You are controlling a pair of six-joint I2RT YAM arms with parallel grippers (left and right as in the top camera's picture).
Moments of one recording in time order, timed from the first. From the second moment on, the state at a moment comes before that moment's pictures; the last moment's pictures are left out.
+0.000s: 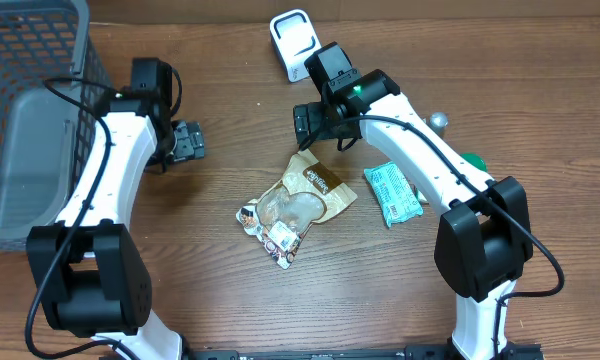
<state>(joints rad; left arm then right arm) 0.00 1.82 1.43 -0.98 -0.16 -0.30 0.51 2.06 1.79 -0.92 0.05 0.37</state>
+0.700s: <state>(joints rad) 0.00 1.69 0.77 -0.11 0.02 -0.27 0.51 2.06 1.79 -0.93 0.06 0.37</state>
